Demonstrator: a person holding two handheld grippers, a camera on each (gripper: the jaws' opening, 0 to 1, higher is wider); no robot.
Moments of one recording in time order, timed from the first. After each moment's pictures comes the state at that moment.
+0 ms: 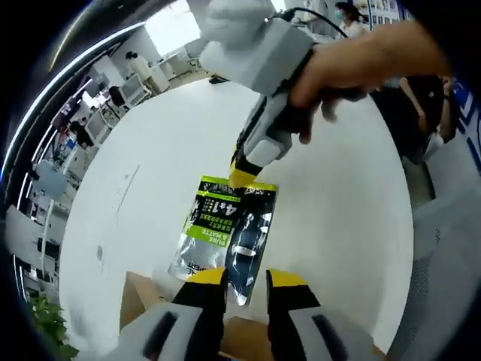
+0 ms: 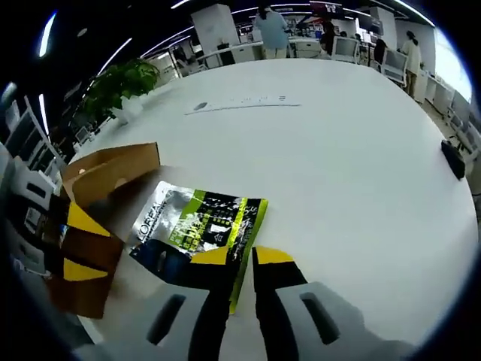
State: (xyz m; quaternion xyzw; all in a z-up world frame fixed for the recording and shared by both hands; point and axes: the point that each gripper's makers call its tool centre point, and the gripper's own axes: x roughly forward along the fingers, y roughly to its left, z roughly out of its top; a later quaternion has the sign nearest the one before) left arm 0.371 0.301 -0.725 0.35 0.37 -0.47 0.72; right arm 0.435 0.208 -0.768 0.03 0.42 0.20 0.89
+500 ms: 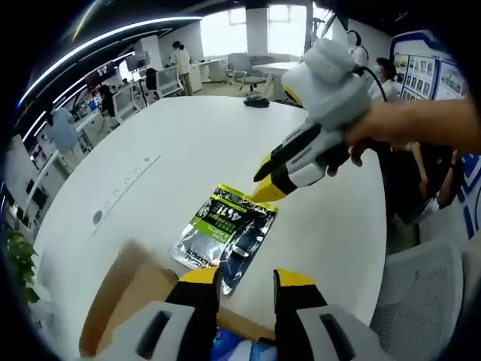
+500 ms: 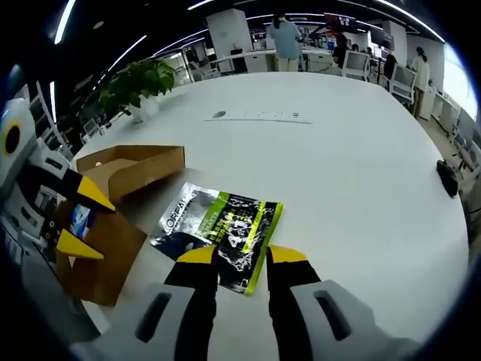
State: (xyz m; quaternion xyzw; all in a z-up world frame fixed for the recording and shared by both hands) left arm 0.360 0.322 -0.692 0.22 0.38 -0.45 0.78; right arm 0.411 0.217 -0.735 0.01 0.40 0.22 0.89
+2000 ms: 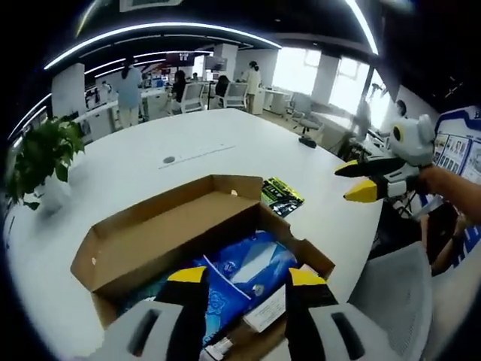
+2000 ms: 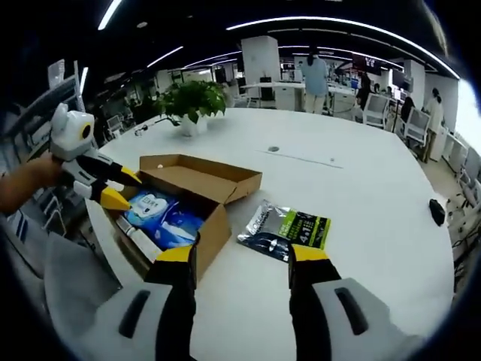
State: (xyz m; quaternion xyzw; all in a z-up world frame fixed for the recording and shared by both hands) left arm 0.300 0.495 -0.654 0.05 0.36 -0.33 0.87; right arm 0.307 0.297 -0.642 -0.03 0.31 0.28 0.91
